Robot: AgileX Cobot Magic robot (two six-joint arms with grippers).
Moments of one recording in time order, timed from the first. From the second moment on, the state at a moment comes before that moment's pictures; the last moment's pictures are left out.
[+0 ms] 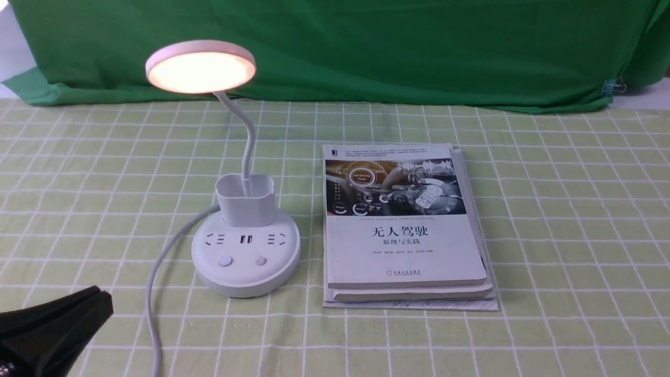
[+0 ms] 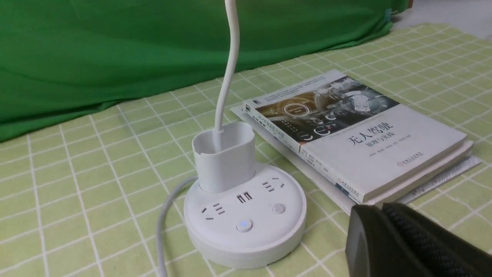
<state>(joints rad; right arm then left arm) 0.05 0.00 0.02 0.08 0.23 -0.20 -0.45 0.28 -0.26 -0.07 0.25 0.18</state>
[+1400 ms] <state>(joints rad) 0.05 0.00 0.02 0.08 0.23 -0.20 0.04 0.00 0.01 -0.11 0.24 0.18</state>
